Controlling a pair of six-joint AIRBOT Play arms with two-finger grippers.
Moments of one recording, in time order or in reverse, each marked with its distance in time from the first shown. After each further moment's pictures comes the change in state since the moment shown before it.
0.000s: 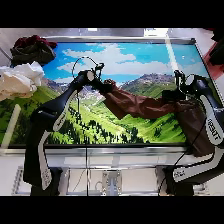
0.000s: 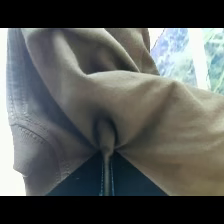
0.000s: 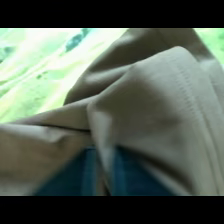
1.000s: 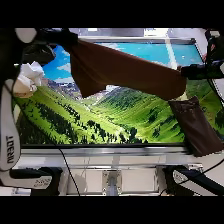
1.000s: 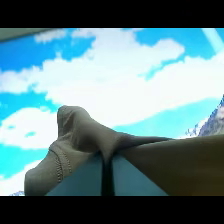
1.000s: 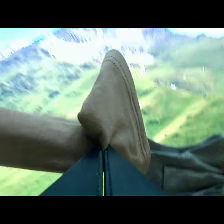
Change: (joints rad) left arm 0.076 0.682 0.145 0.443 -0.151 -0.017; right arm 0.122 0.513 0.149 -0.182 0.071 0.030
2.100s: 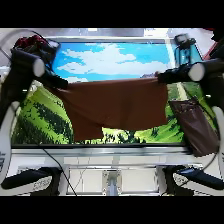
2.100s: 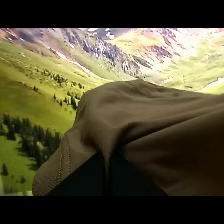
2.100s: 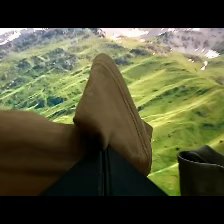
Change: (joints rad) left arm 0.036 0.083 -0.636 0.263 -0.133 -0.072; right arm 0.204 -0.168 -0.130 -0.087 -0.134 0.115
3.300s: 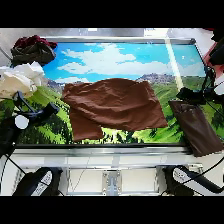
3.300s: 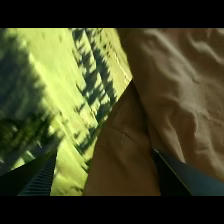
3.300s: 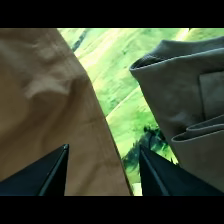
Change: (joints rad) left arm 0.399 0.516 -0.899 -0.660 0.542 -0.320; right arm -0.482 0.165 -0.281 0.392 0.065 -0.122
